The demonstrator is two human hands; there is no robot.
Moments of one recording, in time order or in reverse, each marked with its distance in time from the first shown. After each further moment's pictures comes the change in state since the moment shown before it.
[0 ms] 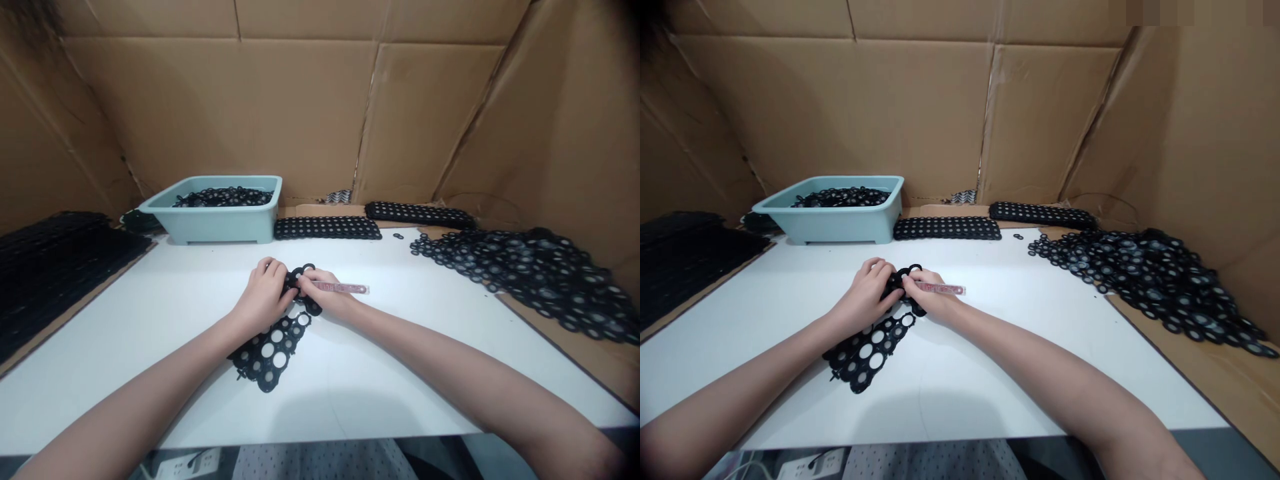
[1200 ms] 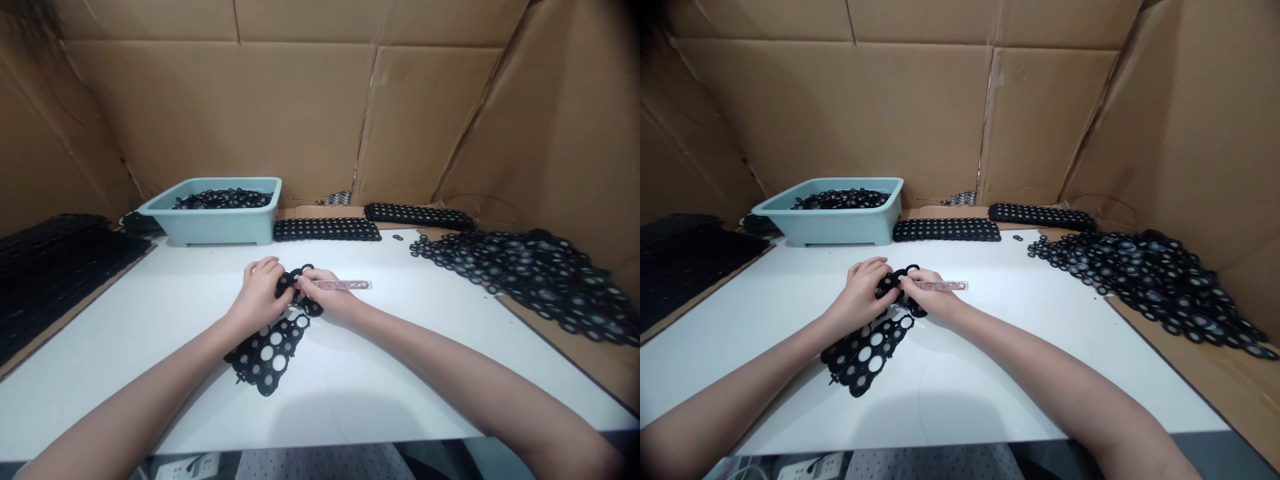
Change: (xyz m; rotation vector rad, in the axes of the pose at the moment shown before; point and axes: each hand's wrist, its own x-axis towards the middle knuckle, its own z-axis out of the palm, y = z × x) left_hand 0.003 0.000 -0.008 -0.086 0.074 -0.016; right_hand -0.001 -0.012 -0.008 0.087 -0.042 -0.049
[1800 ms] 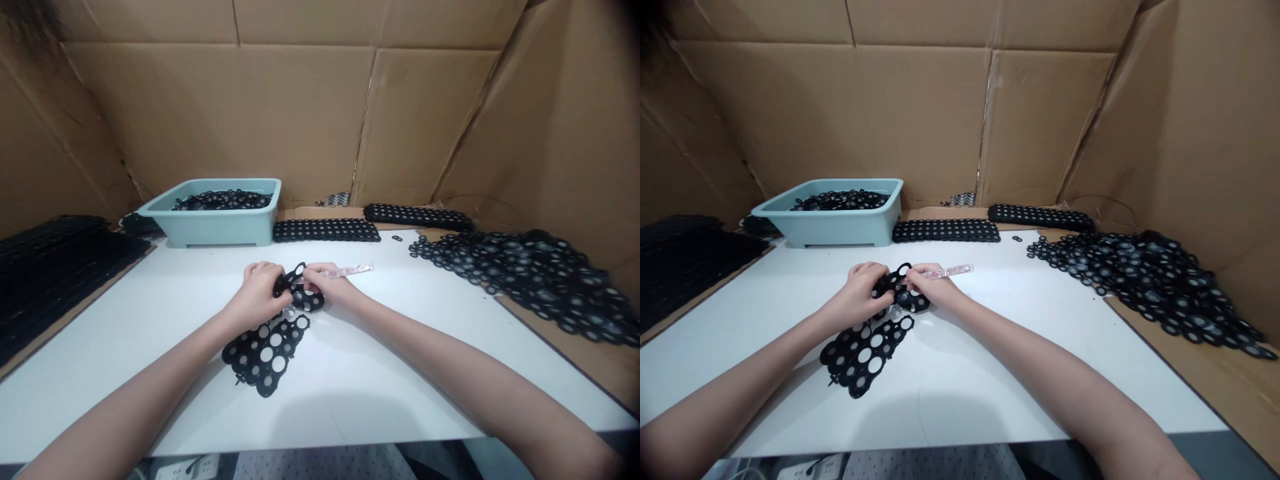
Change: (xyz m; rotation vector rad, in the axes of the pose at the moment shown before) left_hand 0.005 -0.003 -0.007 -0.081 -0.102 -0.037; right_hand 0.009 -0.003 -0.009 0.139 0.039 0.150
